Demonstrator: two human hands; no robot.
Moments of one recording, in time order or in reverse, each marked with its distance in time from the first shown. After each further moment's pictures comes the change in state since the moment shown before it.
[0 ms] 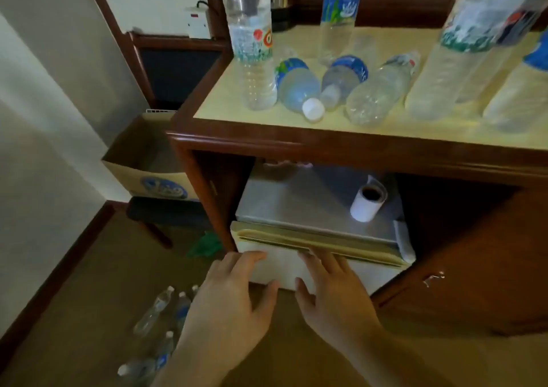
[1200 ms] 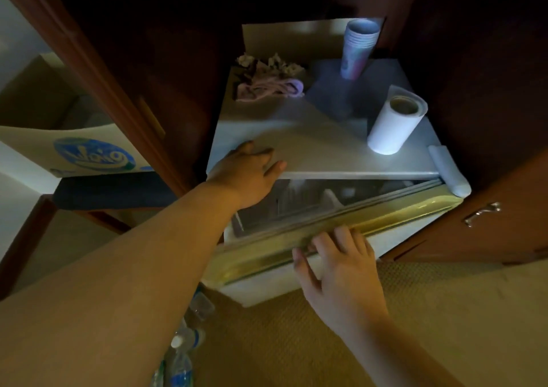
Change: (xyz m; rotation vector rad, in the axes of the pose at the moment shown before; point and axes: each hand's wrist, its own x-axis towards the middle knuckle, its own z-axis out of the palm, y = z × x) left_hand 0.251 -0.110 0.156 0.339 -0.269 0.218; right_hand 0.031 0.036 0.170 -0.002 0.368 0.162
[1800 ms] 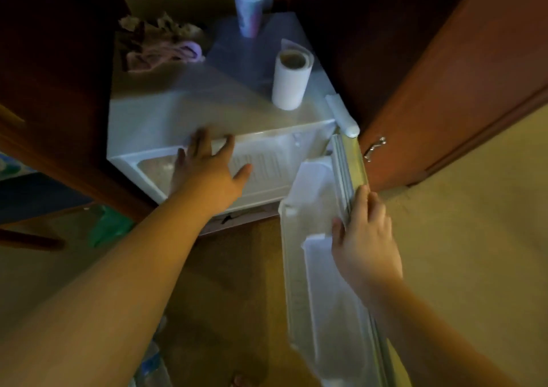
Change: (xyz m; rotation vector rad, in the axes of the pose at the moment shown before) left_hand -0.036 0.086 0.046 0.115 0.033 0.091; right_hand -0.073 0.086 -0.074 -0.158 -0.120 0.659
